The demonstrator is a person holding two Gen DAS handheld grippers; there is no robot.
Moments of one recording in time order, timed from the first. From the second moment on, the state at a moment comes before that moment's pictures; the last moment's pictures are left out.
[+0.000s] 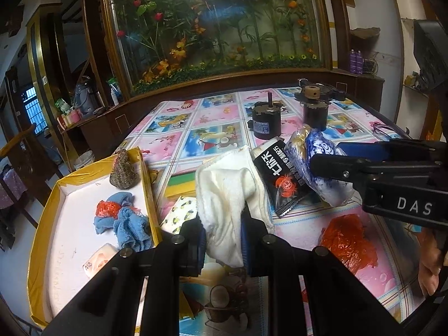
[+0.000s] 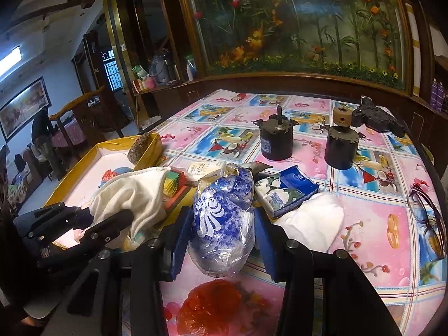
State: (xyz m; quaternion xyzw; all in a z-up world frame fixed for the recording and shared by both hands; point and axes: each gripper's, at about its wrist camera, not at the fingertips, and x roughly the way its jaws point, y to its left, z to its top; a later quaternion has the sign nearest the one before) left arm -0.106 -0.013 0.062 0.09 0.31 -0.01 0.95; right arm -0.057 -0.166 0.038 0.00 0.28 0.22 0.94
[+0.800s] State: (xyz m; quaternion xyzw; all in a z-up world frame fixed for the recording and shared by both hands) left arm -0.114 0.018 0.082 0.06 0.28 0.00 0.96; right arm -0.063 -0.139 0.047 -0.01 0.27 0.22 0.94
